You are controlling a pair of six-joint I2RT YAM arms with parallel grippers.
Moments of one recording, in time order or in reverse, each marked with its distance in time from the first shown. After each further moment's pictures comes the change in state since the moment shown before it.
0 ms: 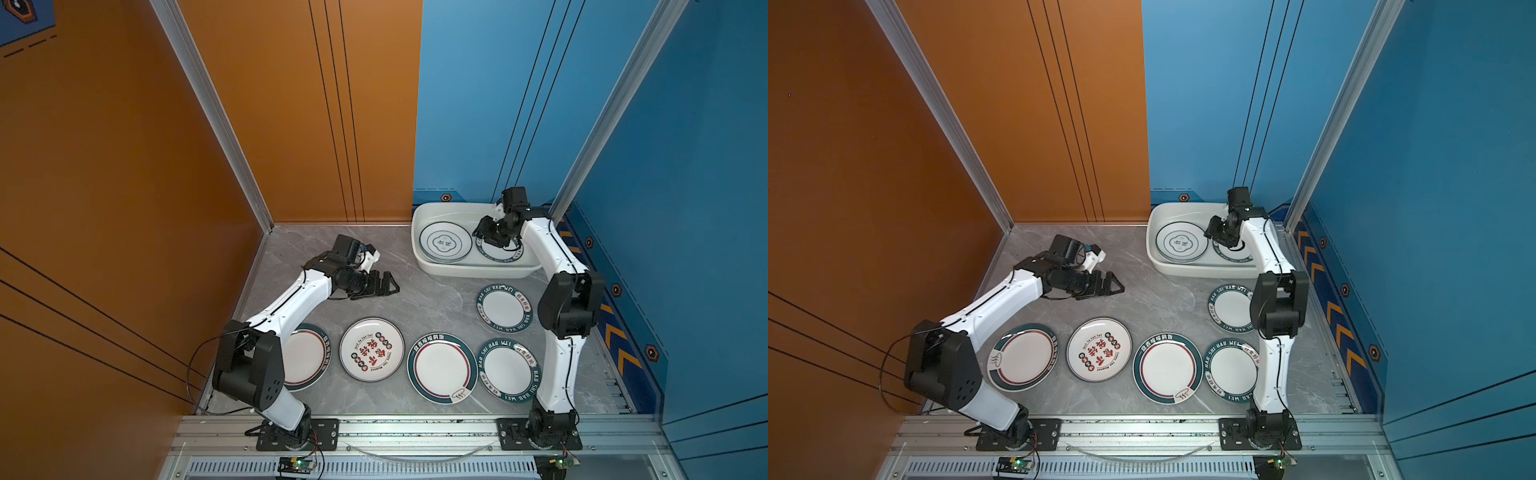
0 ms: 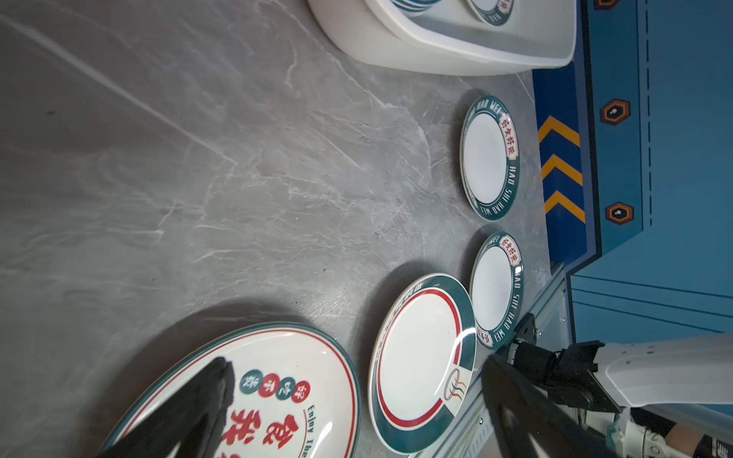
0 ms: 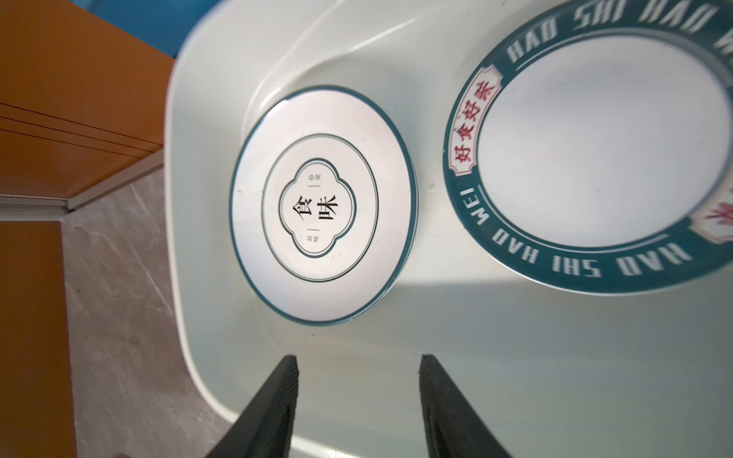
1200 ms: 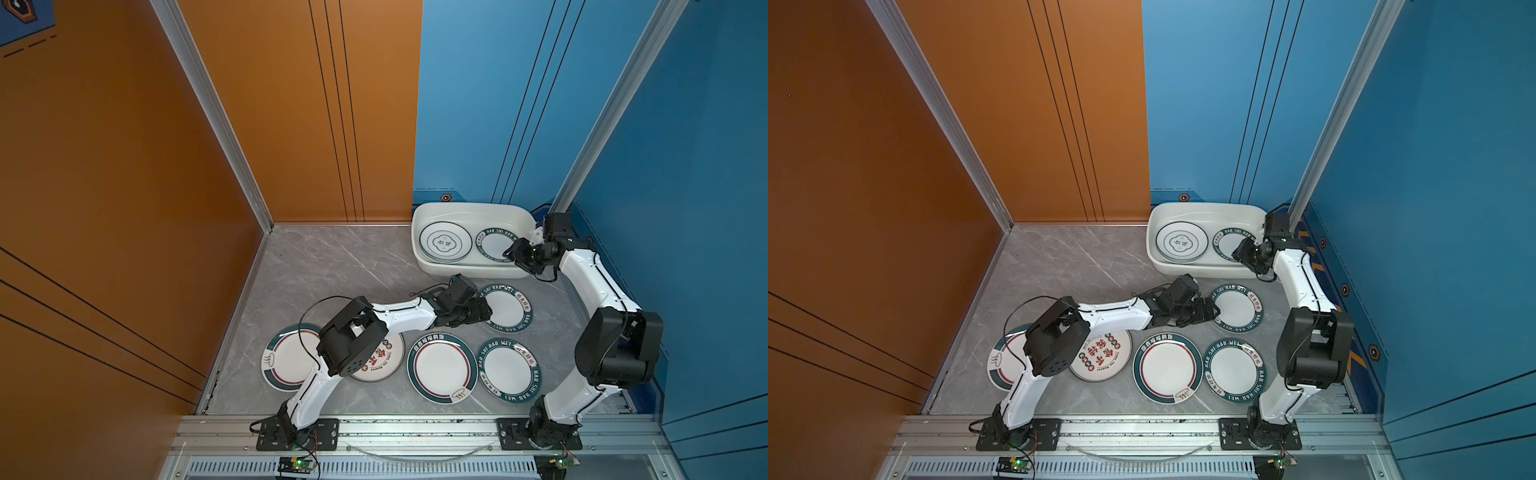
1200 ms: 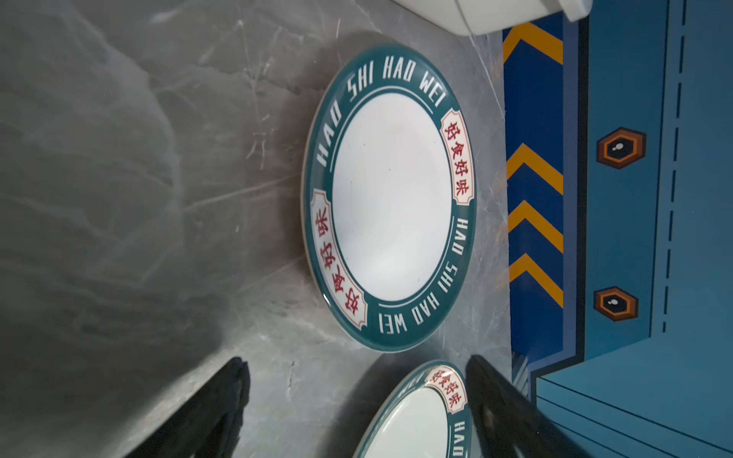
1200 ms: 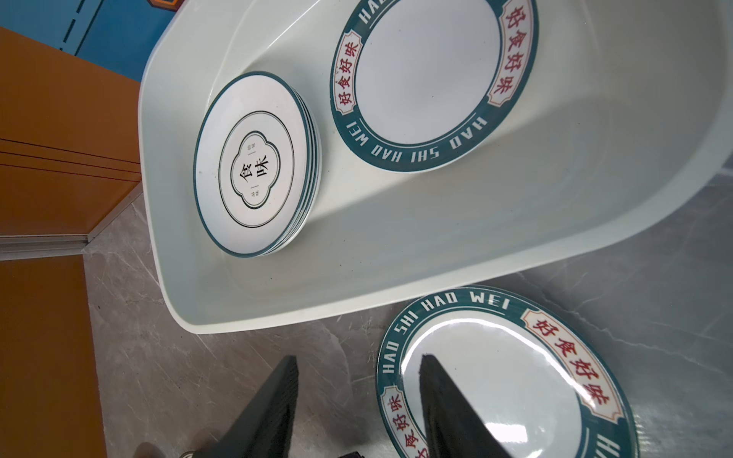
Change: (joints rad) left arm -0.598 0.598 0.308 0.601 -0.390 -0.719; right arm -0.168 -0.419 -0.587 0.166 -0.050 0.035
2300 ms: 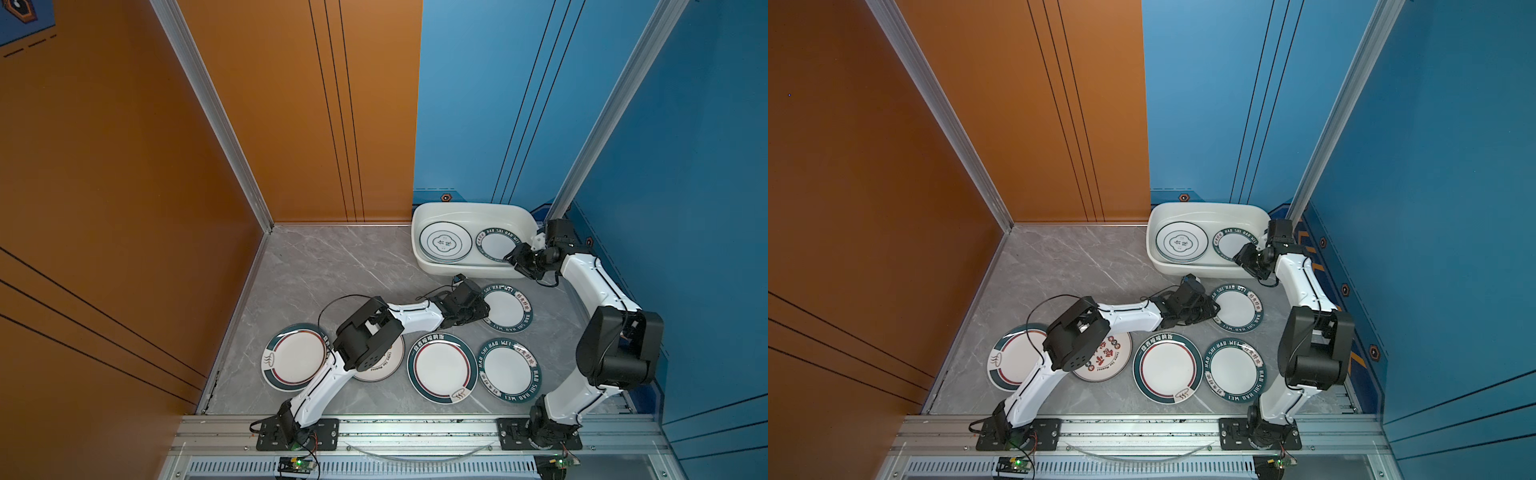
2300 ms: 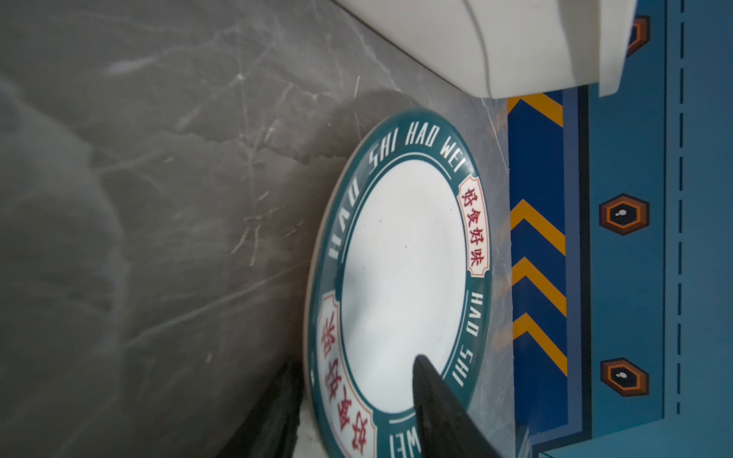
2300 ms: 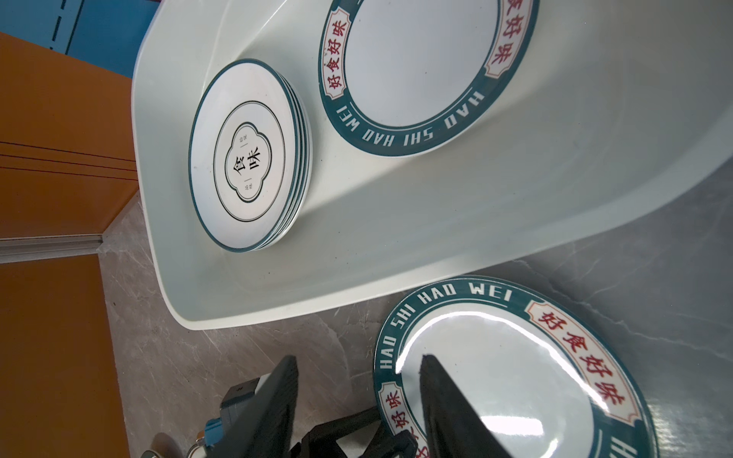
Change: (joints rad) left arm 0.000 0.171 0.101 0.145 -0.066 -0.079; right arm -0.029 -0.002 -0.063 0.045 -0.055 0.018
